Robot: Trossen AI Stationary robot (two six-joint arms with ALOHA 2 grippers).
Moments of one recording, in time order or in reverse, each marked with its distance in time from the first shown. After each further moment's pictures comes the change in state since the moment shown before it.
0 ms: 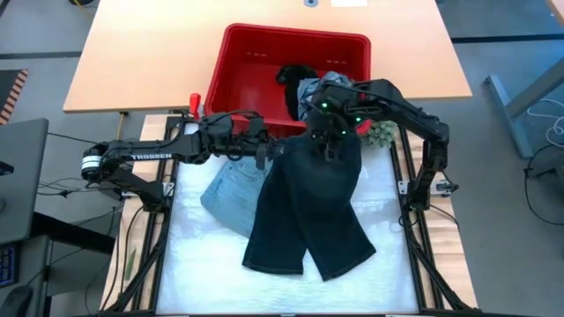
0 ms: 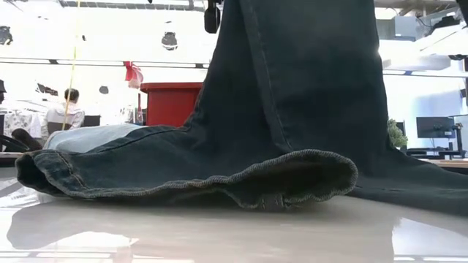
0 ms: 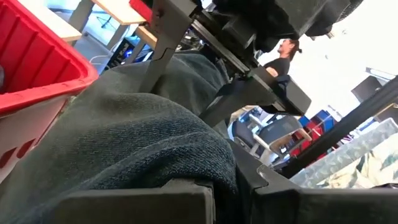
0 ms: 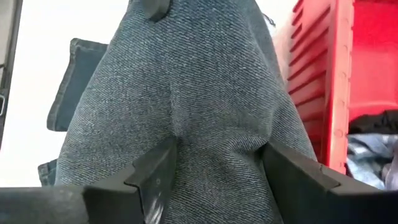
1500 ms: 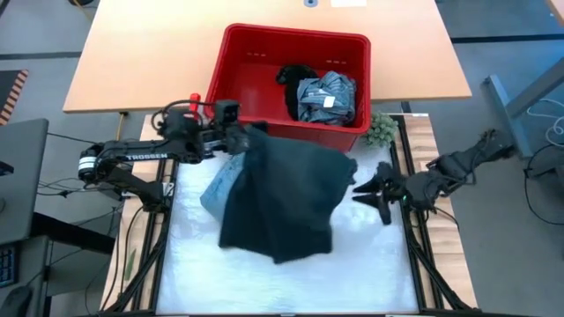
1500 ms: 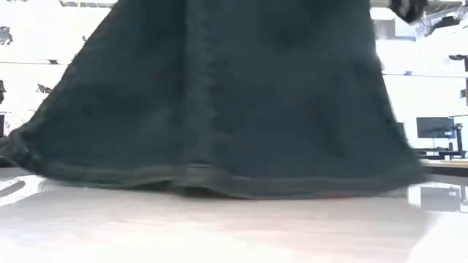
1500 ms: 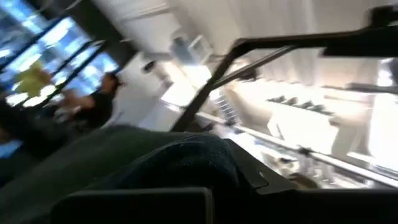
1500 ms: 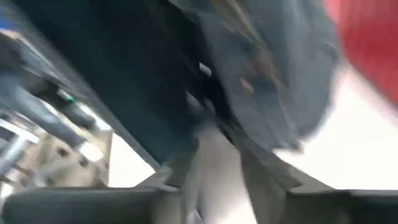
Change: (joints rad) left arm -0.004 -0.027 0.006 0.731 0.322 -0.459; right arm 0.771 -0.993 -1.403 0.961 0.590 0.901
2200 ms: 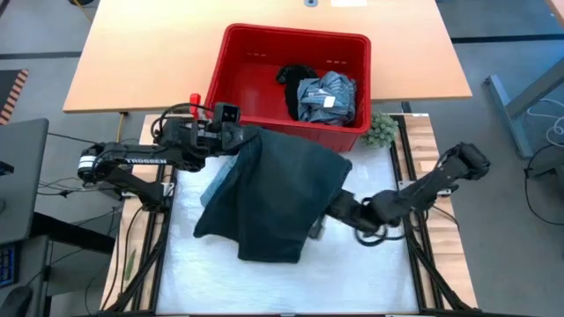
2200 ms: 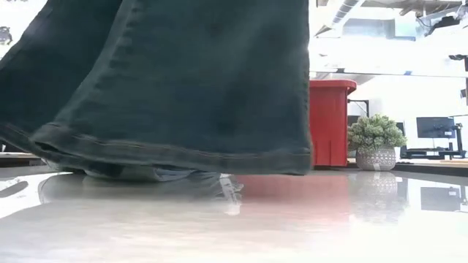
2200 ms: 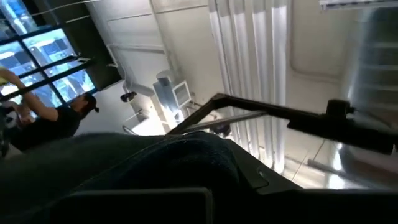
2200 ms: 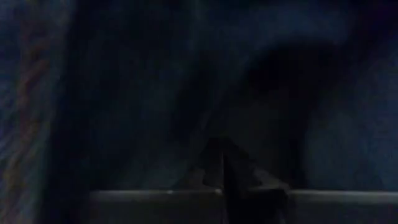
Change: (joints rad) left arm -0.105 0.000 0.000 0.077 -0.280 -0.236; right arm -0.038 0.673 0.256 1.323 0.420 -1.069
